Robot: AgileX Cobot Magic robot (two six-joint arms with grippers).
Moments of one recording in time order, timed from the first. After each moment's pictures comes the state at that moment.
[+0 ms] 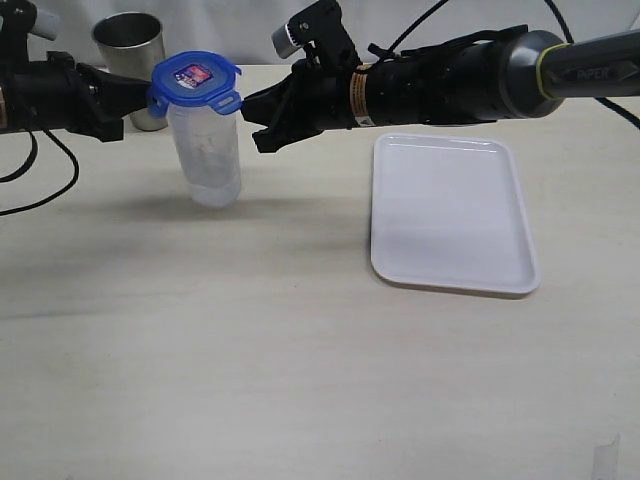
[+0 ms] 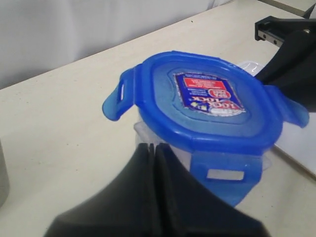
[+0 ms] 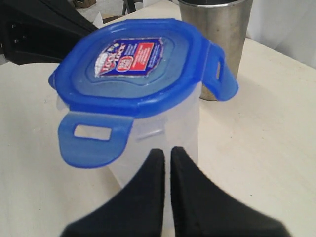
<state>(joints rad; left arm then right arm) 0.08 1.93 -1.00 1.39 -0.91 -0.93 0.41 2.12 -1.41 -1.37 -0.60 1.14</state>
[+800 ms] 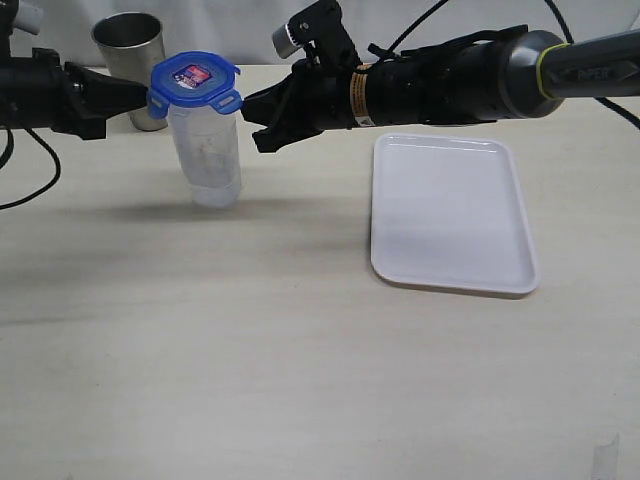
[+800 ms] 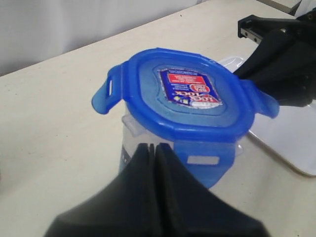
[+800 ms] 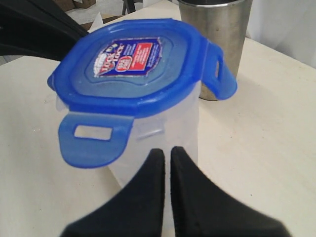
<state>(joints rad) 0.12 1.89 -1.00 1.50 -0.94 -1.04 0.41 2.12 -1.41 -1.37 -0.60 1.14</state>
